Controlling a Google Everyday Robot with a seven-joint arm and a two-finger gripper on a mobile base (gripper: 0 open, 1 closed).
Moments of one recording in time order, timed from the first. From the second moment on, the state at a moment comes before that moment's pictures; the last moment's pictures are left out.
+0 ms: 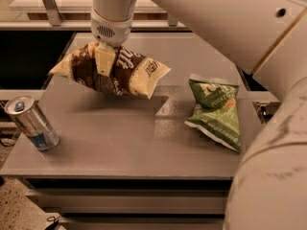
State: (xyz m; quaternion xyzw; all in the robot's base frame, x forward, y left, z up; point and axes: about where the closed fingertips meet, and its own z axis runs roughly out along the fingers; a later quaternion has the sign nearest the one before) arm 0.591 0.110 0.920 -0.64 0.75 0.04 0.16
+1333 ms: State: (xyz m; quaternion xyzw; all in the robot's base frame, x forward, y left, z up) arm 0.554 0.120 0.917 -0.59 0.79 0.04 0.14
